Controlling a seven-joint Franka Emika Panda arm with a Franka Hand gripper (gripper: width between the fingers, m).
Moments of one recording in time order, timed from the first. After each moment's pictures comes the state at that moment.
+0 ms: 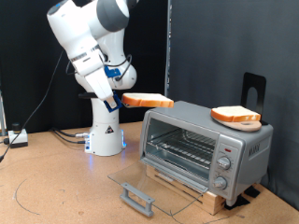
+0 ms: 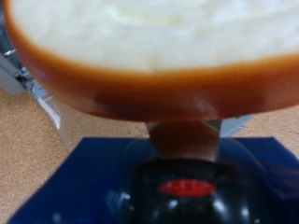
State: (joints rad) arm -0.58 -0.41 0.13 -2.50 0.55 1.92 -1.30
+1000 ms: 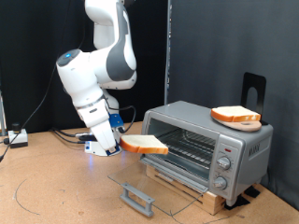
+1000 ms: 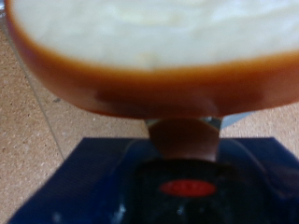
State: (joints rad) arm -0.57 -0.17 0.22 -2.61 0.51 2.24 -1.39
